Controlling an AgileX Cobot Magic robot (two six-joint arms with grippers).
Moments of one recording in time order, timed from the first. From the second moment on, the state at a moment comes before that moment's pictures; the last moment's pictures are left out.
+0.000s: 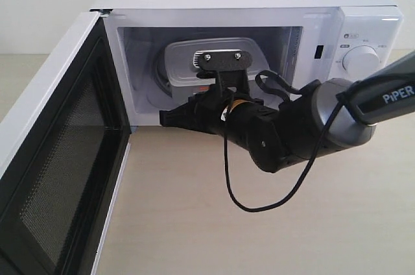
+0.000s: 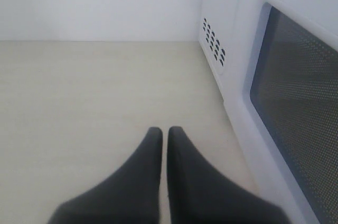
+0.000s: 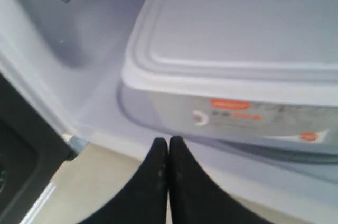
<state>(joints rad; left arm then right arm) -0.05 0.00 0.00 -0.07 0.31 0.05 0.71 2.00 -0.97 0.28 -0.54 0.05</state>
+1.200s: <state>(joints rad) -0.05 0.00 0.00 -0.07 0.31 0.05 0.70 2.02 -0.97 0.43 -0.50 -0.12</state>
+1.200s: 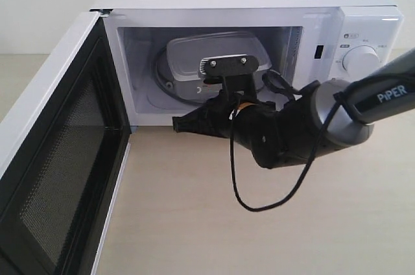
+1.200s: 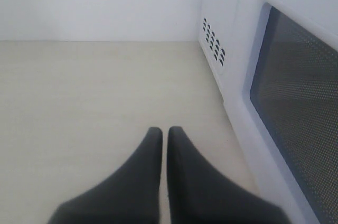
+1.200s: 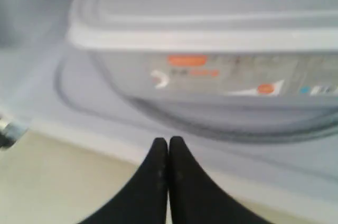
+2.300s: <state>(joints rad) -0.05 0.00 0.00 -0.07 0.31 0.05 0.83 1.05 -0.01 0.73 -1.01 -0.28</state>
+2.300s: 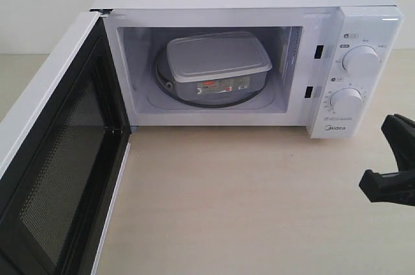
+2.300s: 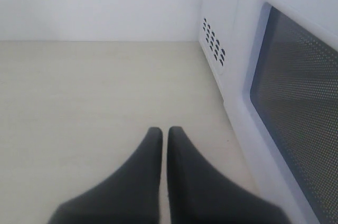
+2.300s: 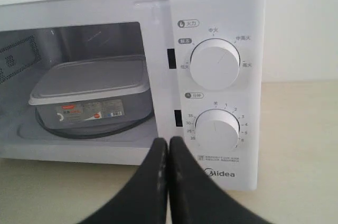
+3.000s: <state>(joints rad) -0.05 0.00 0.00 -0.07 -0.04 0.05 0.83 1.04 -0.01 0.75 -1.01 -0.30</state>
